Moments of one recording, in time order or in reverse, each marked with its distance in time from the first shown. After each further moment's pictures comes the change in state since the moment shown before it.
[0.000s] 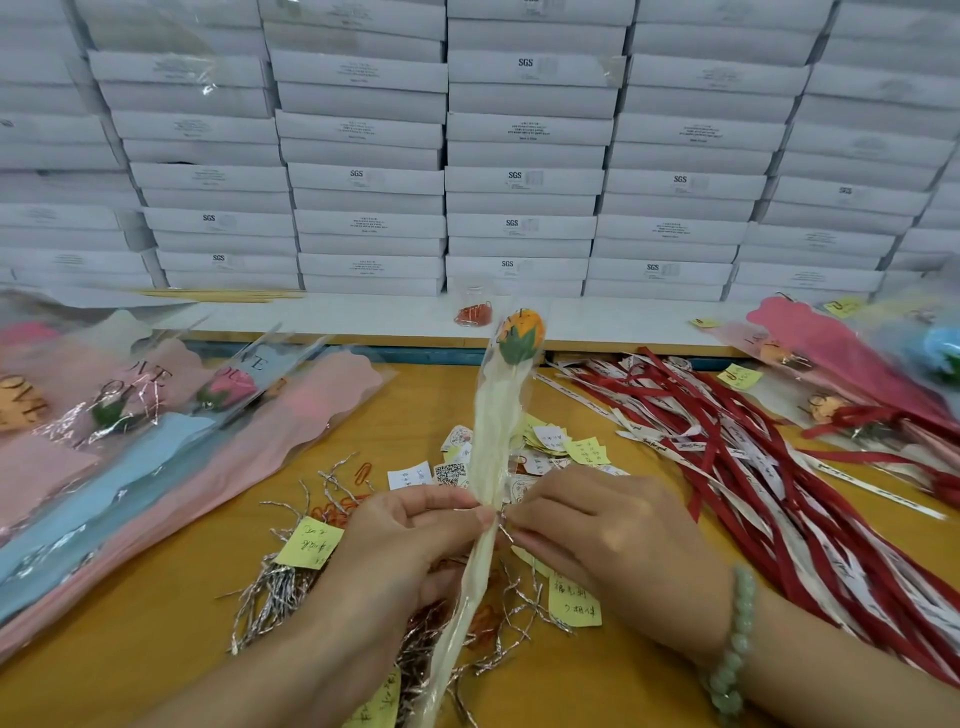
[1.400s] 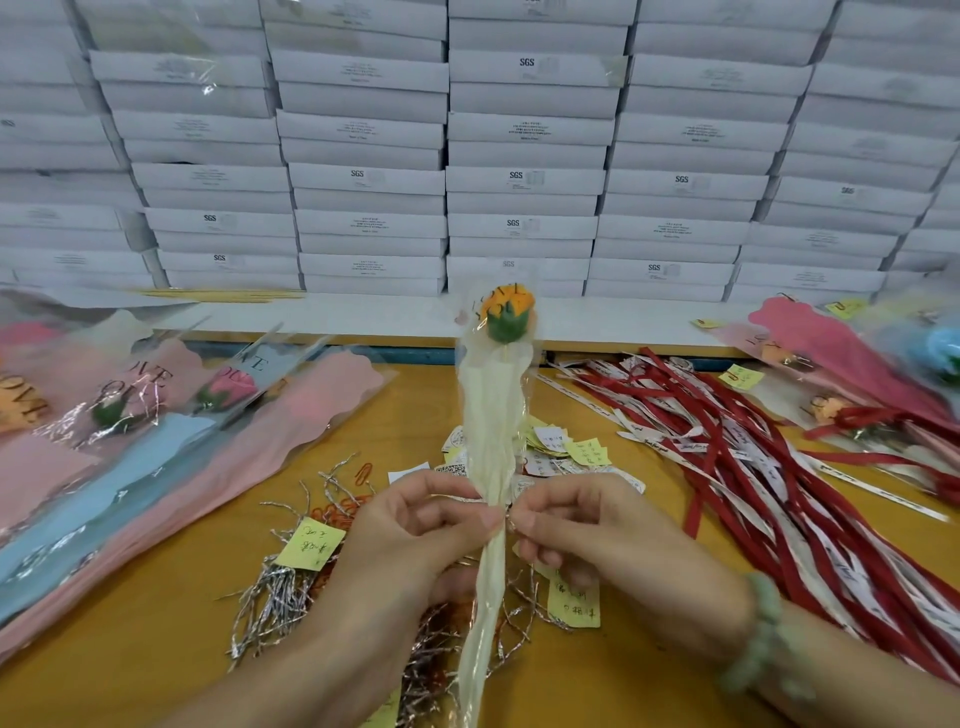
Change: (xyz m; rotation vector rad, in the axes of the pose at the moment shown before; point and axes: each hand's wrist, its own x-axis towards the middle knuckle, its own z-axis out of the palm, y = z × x) left_hand -0.003 -0.001 0.004 -0.017 -0.056 0.115; right_hand 0.008 -0.006 0.000 1.344 -0.289 0.949
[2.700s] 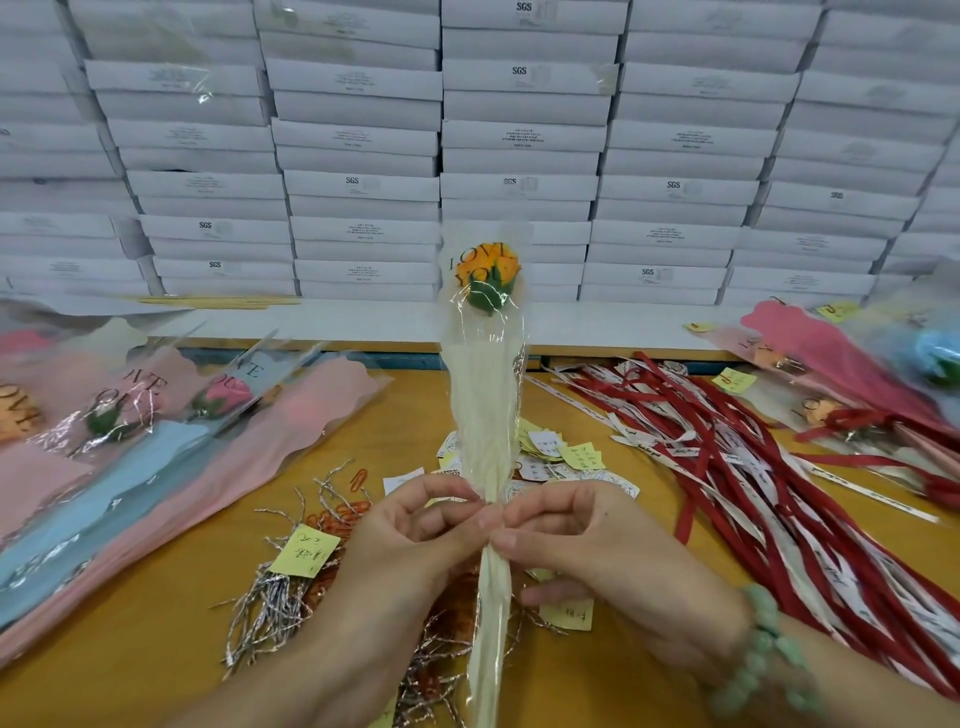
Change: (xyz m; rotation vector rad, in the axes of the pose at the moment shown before) left_hand 0.004 -0.004 0.004 -0.130 0.004 0.008; right_hand -0.009 -0.008 0.008 0.152 0.065 0.075
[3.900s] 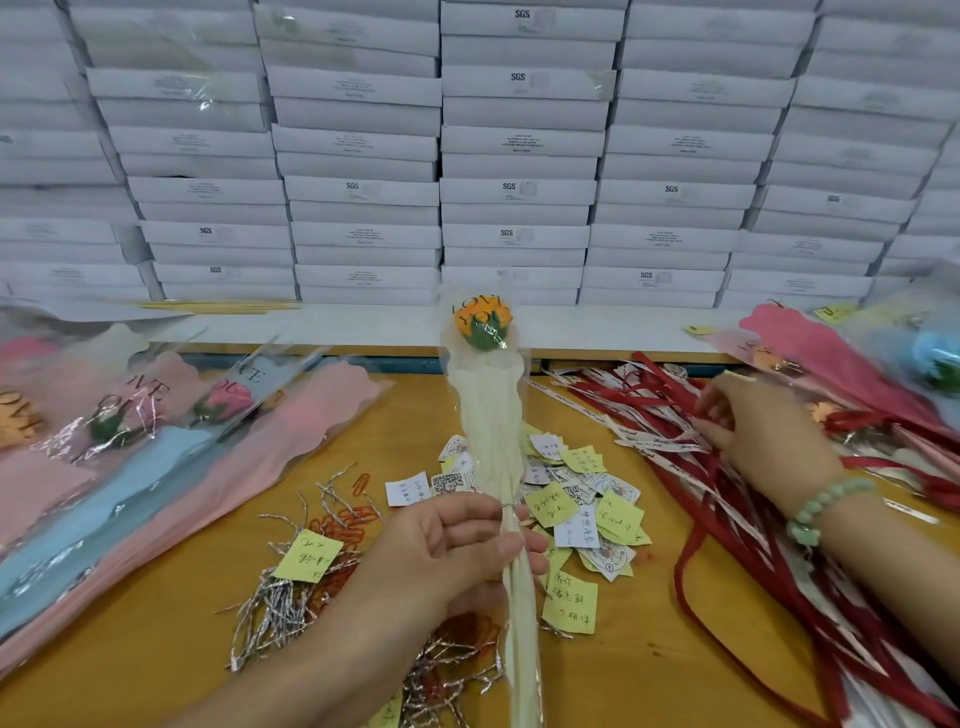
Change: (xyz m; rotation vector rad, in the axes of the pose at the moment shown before) left_hand -0.003 0.005 -0.002 0.197 -0.230 -0.088; right_hand 0.044 -0.008 -0.159 -1.278 0.755 -0.236
